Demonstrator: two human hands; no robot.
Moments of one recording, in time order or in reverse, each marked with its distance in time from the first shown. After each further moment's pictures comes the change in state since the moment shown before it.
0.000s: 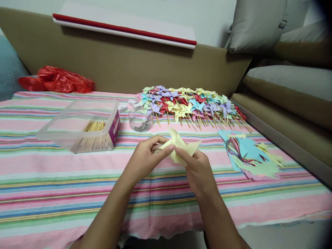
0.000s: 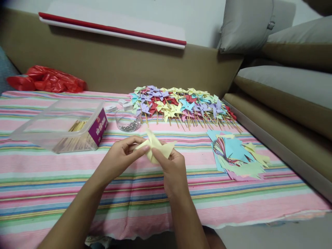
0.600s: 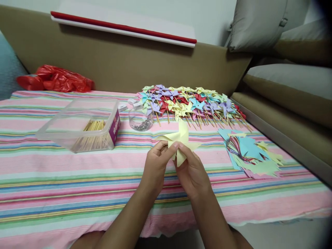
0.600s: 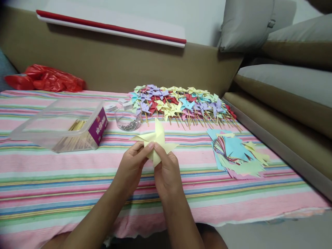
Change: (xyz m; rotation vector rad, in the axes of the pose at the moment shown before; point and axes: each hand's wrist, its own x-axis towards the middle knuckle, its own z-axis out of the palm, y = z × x) left_hand -0.009 -0.014 0.050 -0.660 0.209 -0.135; right_hand -0.002 0.010 0.019 0.304 -0.027 0.019
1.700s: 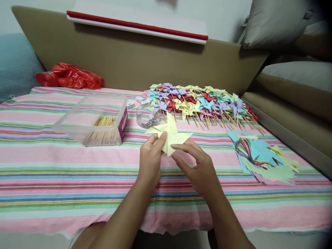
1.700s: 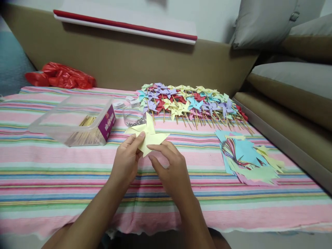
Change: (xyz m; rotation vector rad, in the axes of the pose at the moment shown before) left_hand 0.008 0.016 -0.014 -0.061 0.186 0.081; right_hand -0.006 -0.022 -0.016 -1.103 -0.354 -0.563
